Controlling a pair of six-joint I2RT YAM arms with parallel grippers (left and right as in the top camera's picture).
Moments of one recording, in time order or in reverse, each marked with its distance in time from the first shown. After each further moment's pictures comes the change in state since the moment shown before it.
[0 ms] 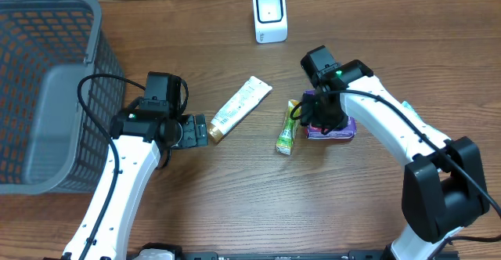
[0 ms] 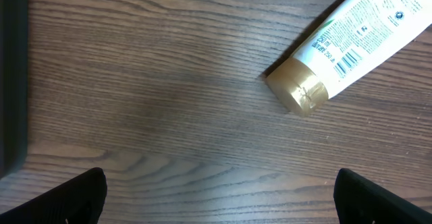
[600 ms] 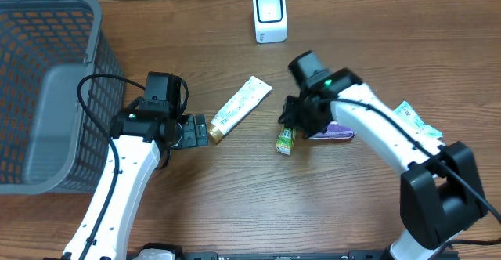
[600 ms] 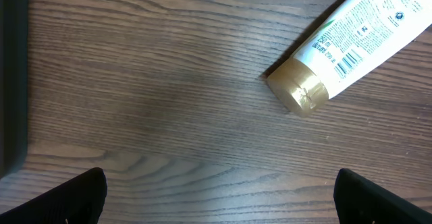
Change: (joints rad) left arm 0.000 0.000 0.000 0.000 0.000 0.000; right arm 0.082 -0.021 -0.058 0.148 -0.178 0.173
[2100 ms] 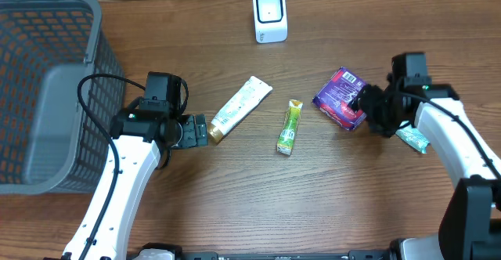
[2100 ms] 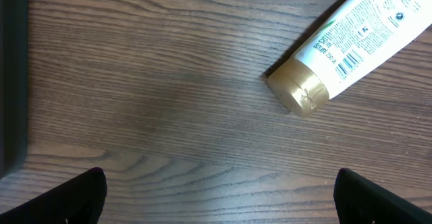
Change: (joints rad) left arm 0.000 0.000 0.000 0.000 0.000 0.000; right arm -0.502 -0.198 -0.294 0.205 -0.095 -0.062
